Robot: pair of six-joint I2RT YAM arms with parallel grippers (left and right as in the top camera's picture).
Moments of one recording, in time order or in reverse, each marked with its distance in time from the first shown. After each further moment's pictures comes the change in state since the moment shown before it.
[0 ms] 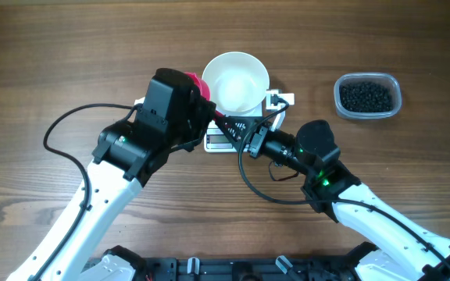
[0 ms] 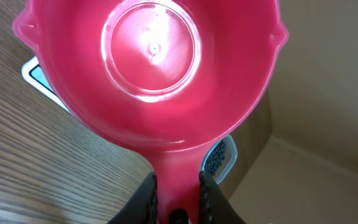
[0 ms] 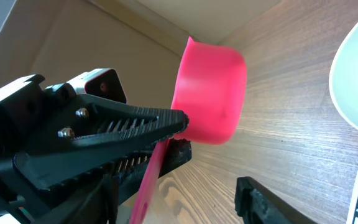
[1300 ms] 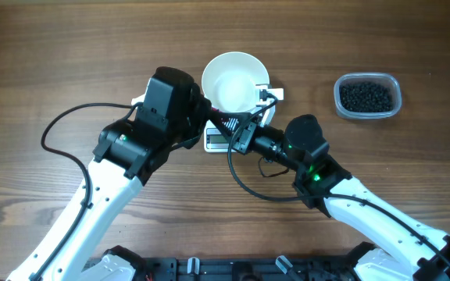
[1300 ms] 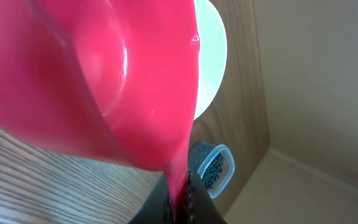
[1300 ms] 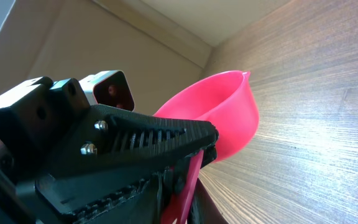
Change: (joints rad) left arm 0.002 0.008 0.001 0.011 -0.044 -0.008; right arm 0.053 0.051 0.077 -0.022 0.048 0.001
